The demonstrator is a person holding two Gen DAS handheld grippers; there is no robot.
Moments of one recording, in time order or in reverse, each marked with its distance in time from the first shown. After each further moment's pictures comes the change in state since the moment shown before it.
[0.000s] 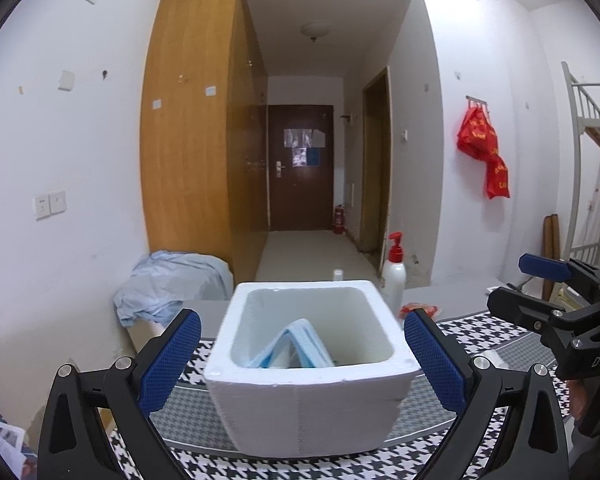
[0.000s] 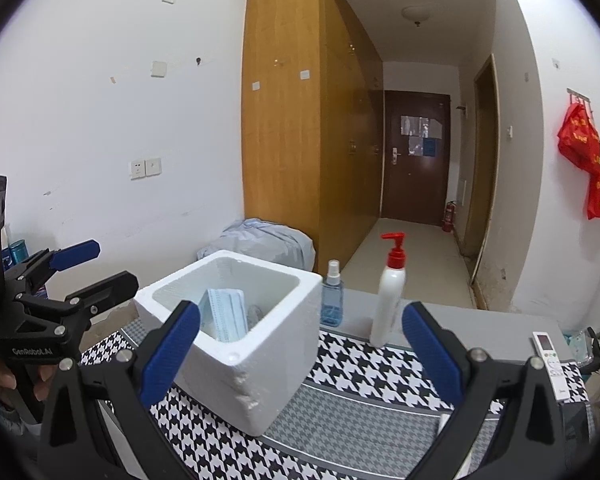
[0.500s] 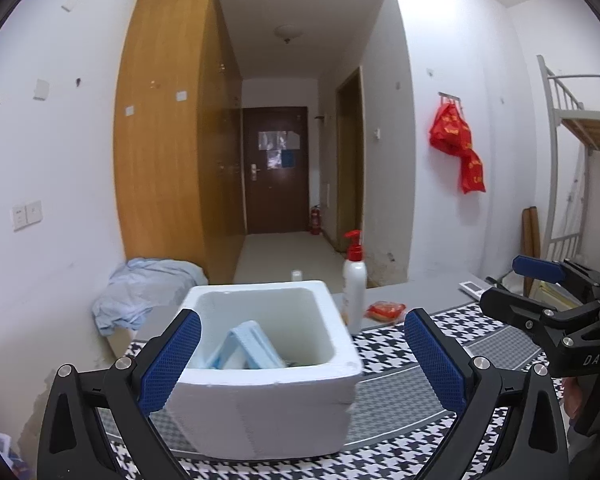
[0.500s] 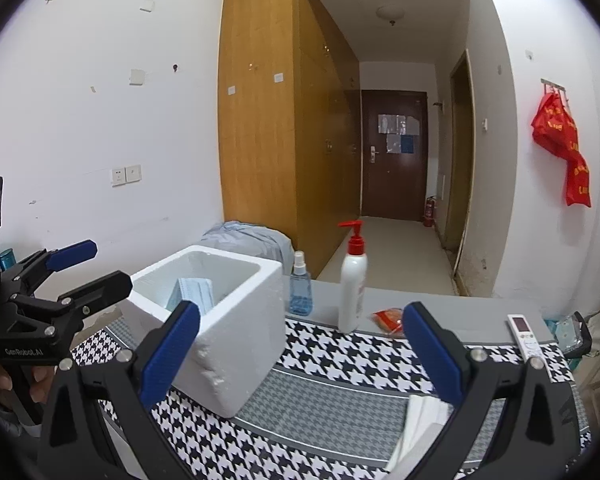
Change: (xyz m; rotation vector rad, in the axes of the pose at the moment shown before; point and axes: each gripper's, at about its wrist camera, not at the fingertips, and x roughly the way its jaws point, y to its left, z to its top) left arm 0.003 -0.038 -0.003 0.042 -0.005 -0.080; right arm -0.027 -0.031 -0.016 0.040 -0.010 -0.069
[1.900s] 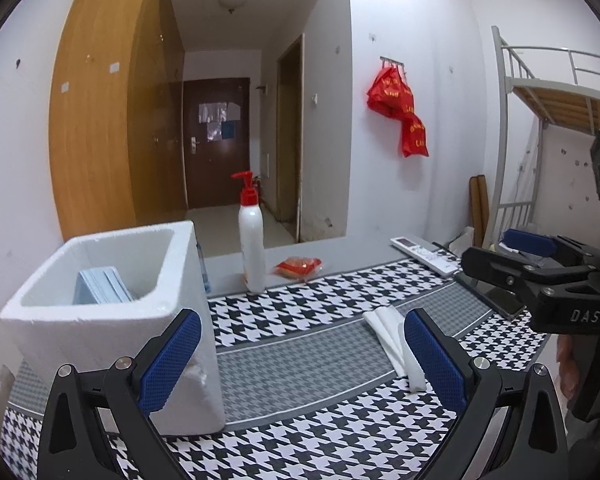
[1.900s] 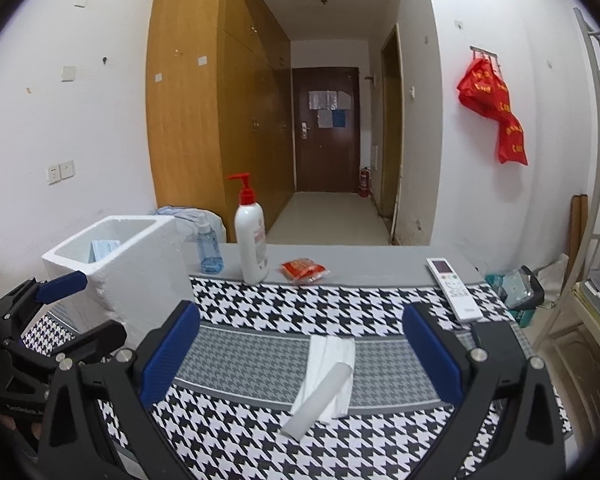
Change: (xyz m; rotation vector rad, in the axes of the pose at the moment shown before) left arm 0.042 -0.084 -0.048 0.035 0.112 -0.207; right arm -0.030 -0.073 -0.051 0.100 0.084 -0.230
